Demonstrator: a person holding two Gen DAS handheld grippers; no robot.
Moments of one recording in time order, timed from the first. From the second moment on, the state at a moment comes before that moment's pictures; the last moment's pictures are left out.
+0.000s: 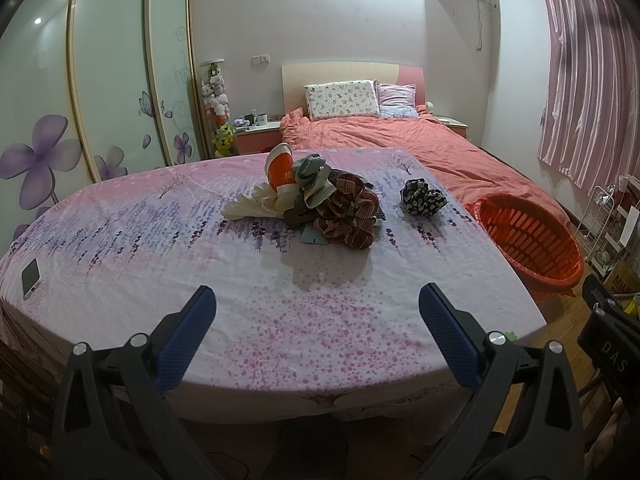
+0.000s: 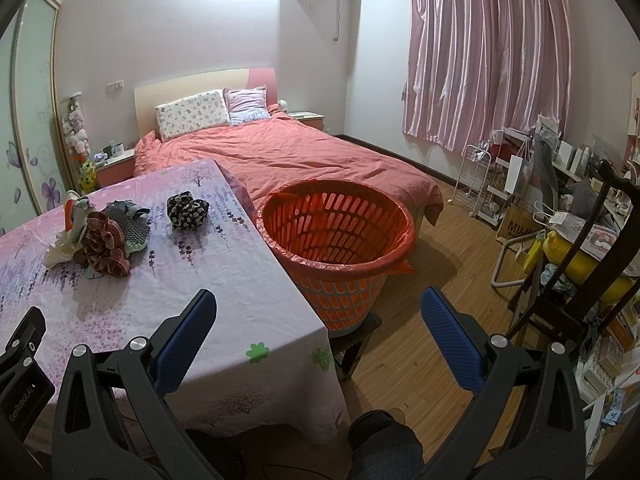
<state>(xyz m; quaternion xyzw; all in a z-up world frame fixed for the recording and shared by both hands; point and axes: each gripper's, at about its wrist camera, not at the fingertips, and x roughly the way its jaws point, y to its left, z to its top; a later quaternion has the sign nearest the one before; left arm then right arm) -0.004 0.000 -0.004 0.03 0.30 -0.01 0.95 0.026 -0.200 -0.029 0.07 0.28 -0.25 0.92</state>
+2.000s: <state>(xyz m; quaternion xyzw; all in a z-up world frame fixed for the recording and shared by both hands) 0.281 0.110 -0.076 0.00 0.42 0.00 0.91 0.267 -0.181 -0.081 0.11 0.43 -0.05 0.90</state>
